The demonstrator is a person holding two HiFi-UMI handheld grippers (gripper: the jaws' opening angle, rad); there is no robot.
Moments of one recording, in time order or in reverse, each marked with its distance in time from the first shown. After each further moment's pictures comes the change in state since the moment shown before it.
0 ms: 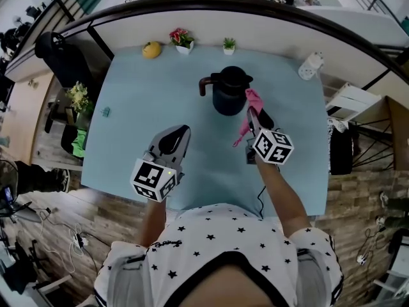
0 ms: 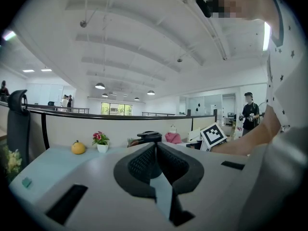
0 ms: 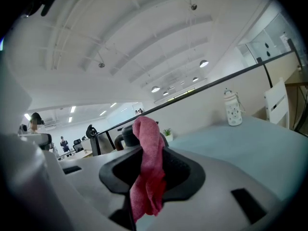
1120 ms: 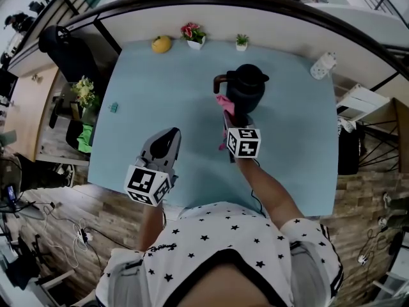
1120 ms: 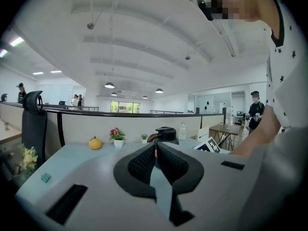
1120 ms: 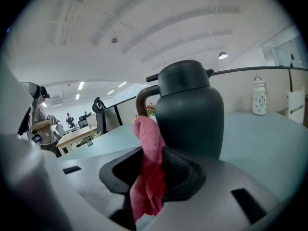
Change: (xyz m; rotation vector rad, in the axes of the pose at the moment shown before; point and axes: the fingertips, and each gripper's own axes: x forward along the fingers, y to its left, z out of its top) left arm -0.043 0.053 -0.015 -0.029 0.026 0.100; right arm 0.075 0.085 -0.101 -0.173 0.199 0.044
